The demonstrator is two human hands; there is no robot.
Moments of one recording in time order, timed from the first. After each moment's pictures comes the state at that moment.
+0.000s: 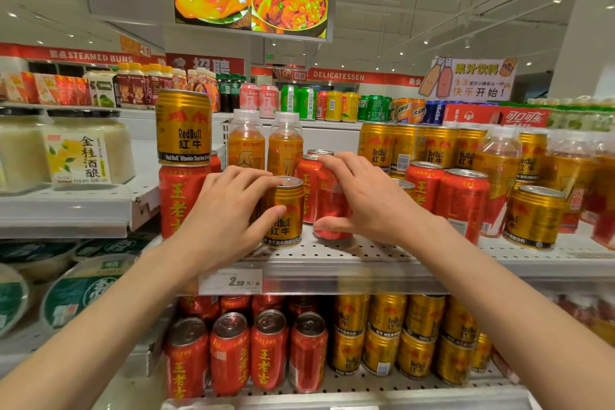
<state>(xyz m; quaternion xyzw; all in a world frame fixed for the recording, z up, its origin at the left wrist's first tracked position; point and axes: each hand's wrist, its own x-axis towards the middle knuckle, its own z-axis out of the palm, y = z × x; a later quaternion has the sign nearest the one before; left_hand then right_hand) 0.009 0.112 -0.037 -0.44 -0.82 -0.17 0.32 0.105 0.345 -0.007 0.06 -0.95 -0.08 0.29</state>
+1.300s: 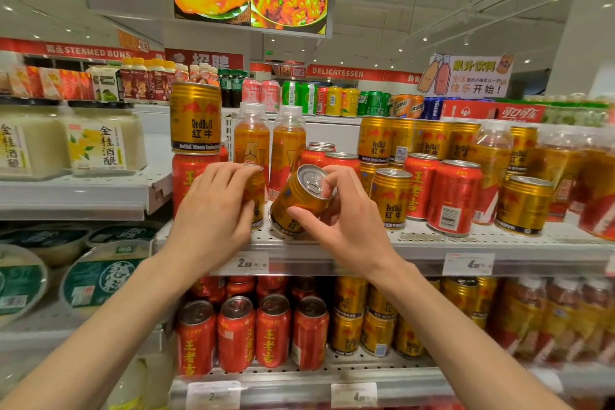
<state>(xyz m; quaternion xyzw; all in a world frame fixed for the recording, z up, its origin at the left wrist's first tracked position) 0.023 0.091 -0.054 -0.39 -0.81 -0.21 0.38 0.132 0.283 -0.054 0.09 -0.85 0.24 0.46</state>
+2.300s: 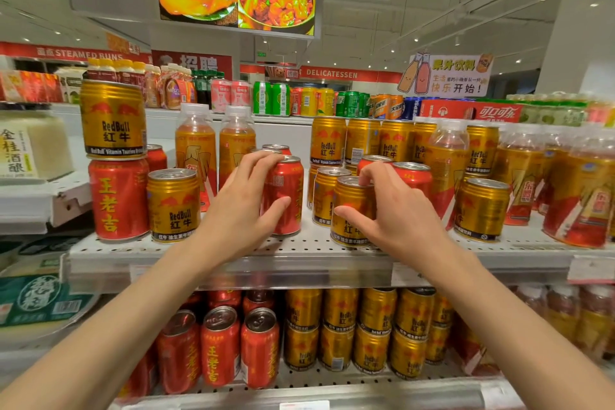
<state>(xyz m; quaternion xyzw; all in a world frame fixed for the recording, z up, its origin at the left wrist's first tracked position) 0.040 0.210 -0.045 -0.45 -0.77 -0.33 0.30 0.182 0.416 -0.031 -0.05 -0.91 0.03 0.40</state>
